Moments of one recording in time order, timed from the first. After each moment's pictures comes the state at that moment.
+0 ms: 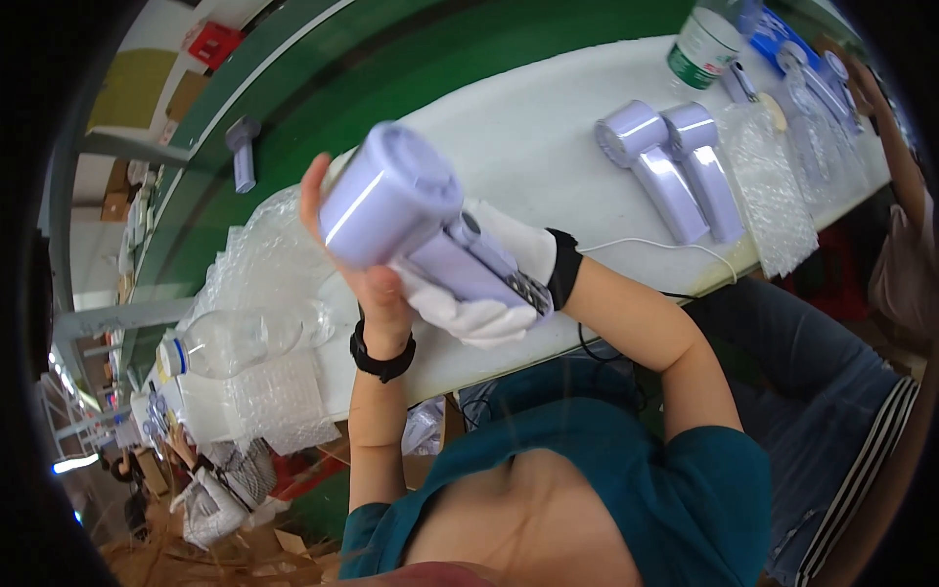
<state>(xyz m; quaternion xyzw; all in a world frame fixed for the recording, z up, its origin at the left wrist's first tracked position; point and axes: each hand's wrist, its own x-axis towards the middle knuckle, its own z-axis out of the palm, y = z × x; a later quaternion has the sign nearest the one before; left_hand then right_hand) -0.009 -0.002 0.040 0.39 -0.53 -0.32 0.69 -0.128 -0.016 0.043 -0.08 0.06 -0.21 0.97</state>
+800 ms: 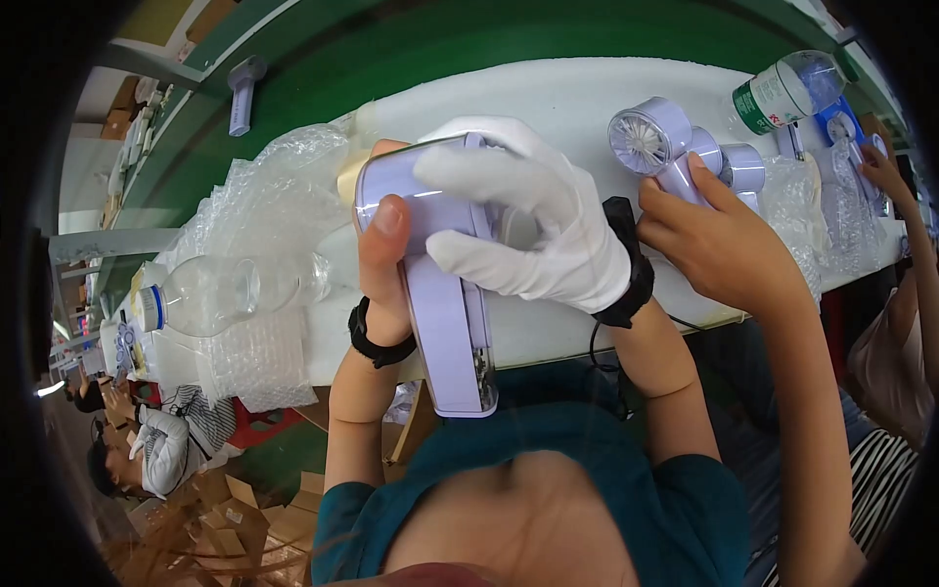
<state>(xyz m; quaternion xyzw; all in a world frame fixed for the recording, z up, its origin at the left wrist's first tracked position) 0.002 0.008 0.052 0.35 -0.40 -0.56 0.63 -0.141 -0.032 0.051 -0.73 0.16 -0.50 0.45</state>
